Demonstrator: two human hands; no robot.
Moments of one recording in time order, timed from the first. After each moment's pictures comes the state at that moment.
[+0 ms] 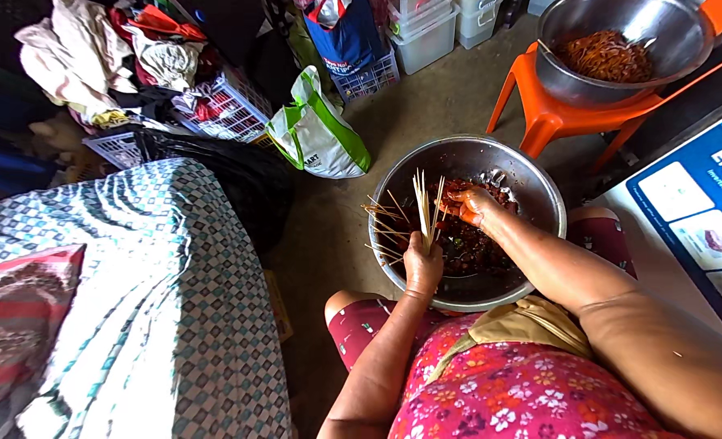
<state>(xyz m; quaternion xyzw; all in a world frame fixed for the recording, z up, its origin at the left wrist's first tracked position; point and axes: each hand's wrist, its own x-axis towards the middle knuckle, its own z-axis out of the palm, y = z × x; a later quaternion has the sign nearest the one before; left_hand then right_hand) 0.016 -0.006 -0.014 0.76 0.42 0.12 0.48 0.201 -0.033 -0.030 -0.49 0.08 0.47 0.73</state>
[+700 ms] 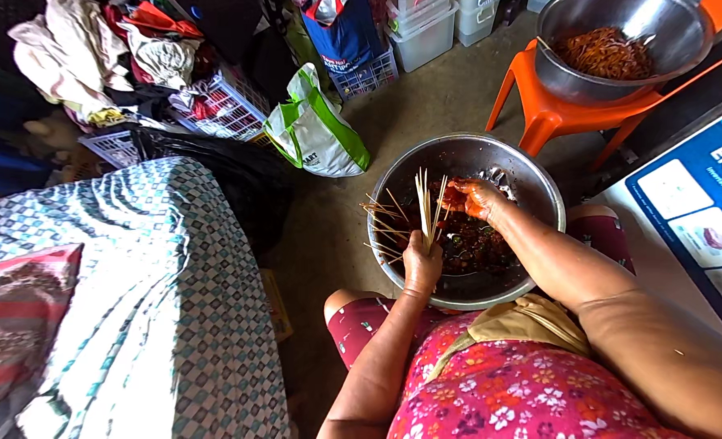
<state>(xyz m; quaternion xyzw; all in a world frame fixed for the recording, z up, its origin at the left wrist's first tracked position) 0.014 -0.004 -0.019 0.76 0.39 0.13 0.50 0.218 -0.042 -0.030 -0.52 0.01 0.49 0.70</state>
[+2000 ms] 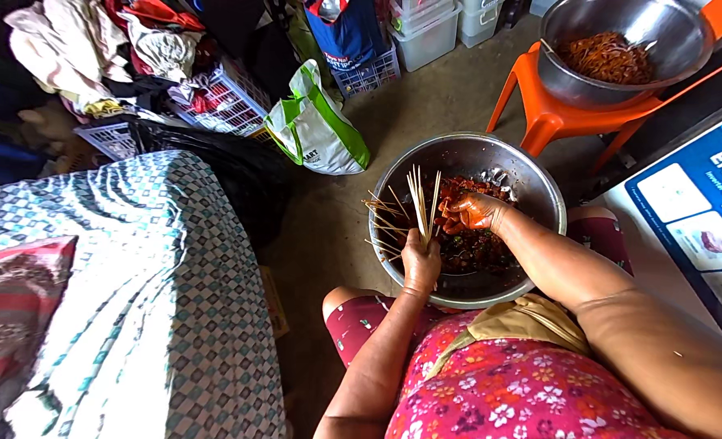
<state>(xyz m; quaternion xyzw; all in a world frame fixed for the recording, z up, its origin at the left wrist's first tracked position) 0.012 -0.004 -0.021 0.73 0.39 0.17 0.54 0.217 -0.054 -0.051 -0.50 -0.13 0.65 0.56</state>
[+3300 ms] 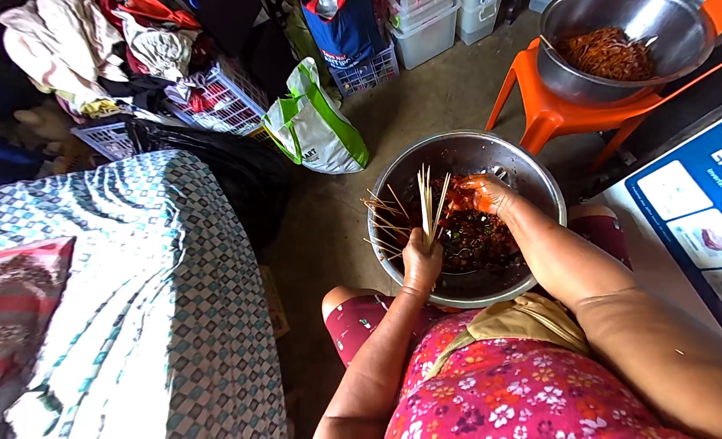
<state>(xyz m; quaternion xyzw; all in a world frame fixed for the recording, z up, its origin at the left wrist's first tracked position) 0.012 -0.003 -0.020 0.75 0.38 0.13 0.52 0.234 -0.054 -0.028 -0.57 -0.07 0.51 0.64</state>
